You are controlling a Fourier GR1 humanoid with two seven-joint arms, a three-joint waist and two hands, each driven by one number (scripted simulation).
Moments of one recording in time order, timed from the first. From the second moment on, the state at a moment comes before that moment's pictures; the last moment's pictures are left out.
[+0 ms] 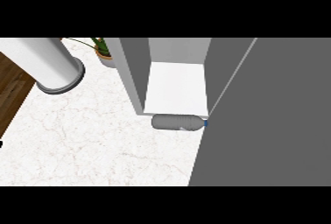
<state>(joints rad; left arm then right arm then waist) 0.55 0.74 0.02 -1.96 0.85 -0.13 -0.47 0.27 -0.47 0.40 -2.35 -0.64 0.52 0.23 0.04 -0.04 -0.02</state>
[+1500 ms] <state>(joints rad) 0.67 0.82 0.25 -1.86 0.98 -0.44 -0.52 -0.78 -0.02 0.60 -1.90 -0.75 0.05 0.68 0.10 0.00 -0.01</state>
